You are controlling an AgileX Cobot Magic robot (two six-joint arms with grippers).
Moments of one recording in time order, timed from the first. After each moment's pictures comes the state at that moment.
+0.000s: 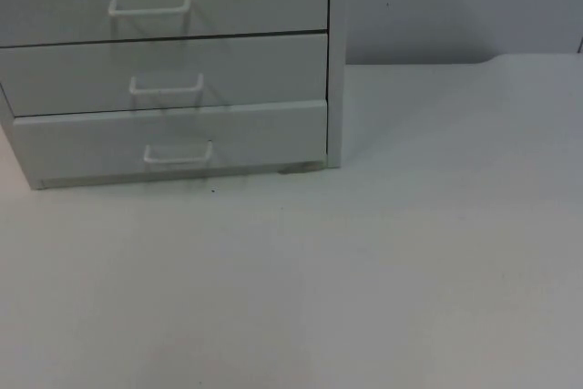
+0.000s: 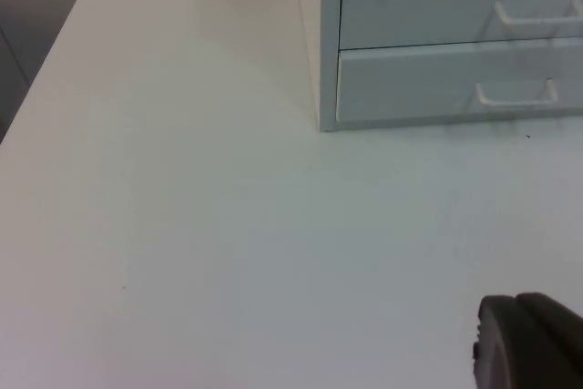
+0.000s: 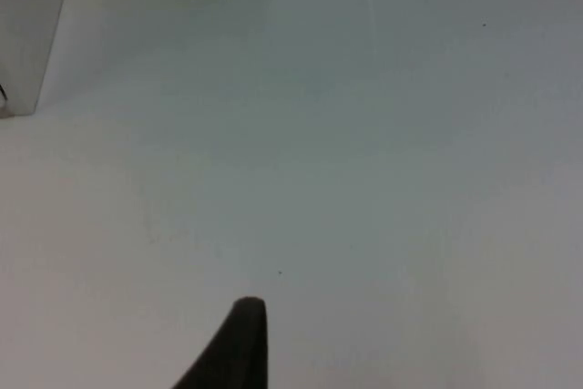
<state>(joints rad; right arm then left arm) -0.02 0.00 -0.52 -0.01 1.08 -0.02 0.12 0.00 -0.51 -0.10 1.10 0.06</state>
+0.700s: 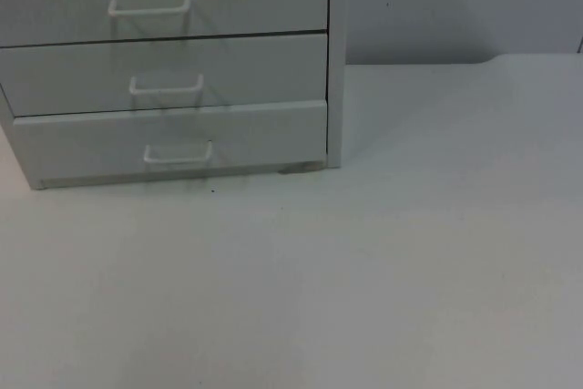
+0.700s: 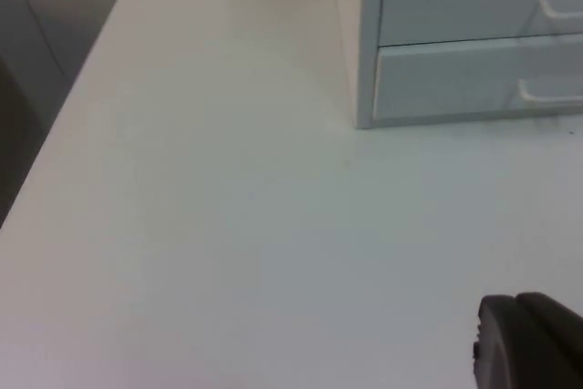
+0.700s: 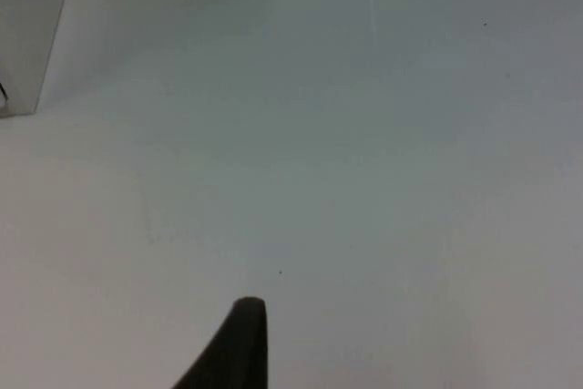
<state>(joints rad) -0.02 0.00 -0.52 -0.01 1.08 -0.02 0.08 0.00 -0.50 -0.01 1.09 0.02</state>
